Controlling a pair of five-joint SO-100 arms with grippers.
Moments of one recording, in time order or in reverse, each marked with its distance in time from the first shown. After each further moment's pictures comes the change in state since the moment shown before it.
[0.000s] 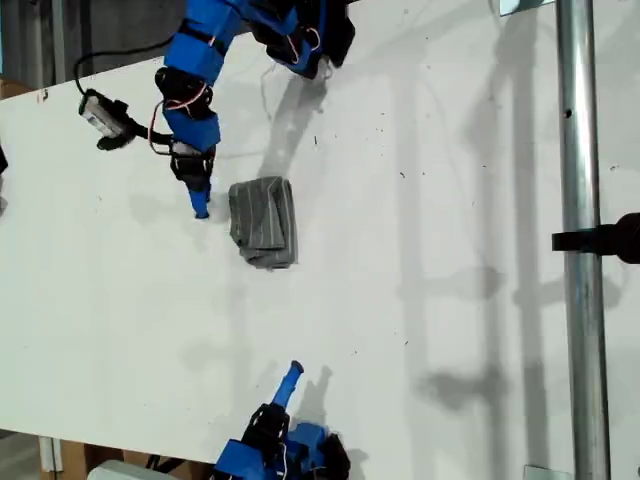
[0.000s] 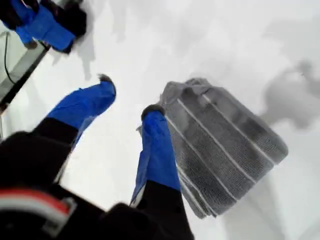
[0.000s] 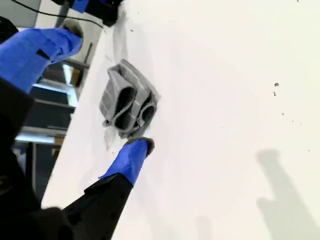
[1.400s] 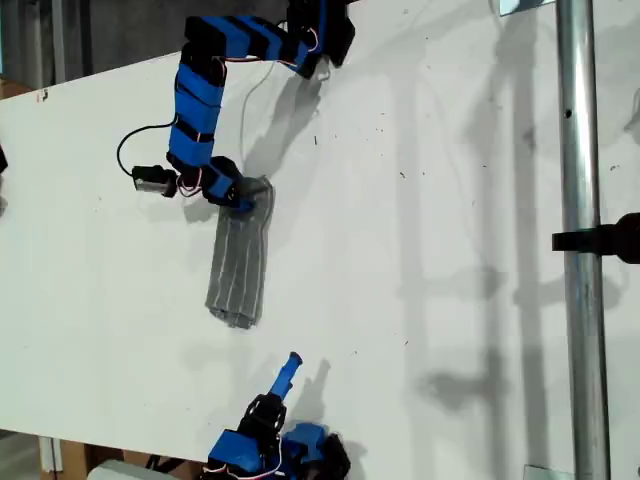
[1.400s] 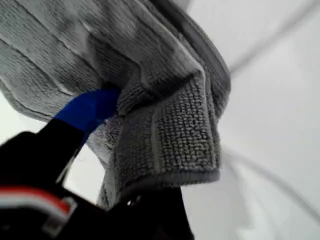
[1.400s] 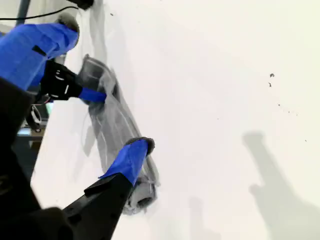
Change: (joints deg) arm 0 -1.2 -8.9 -8.8 2.8 0.1; arm 1 8.8 -58.9 -27.9 21.2 -6.2
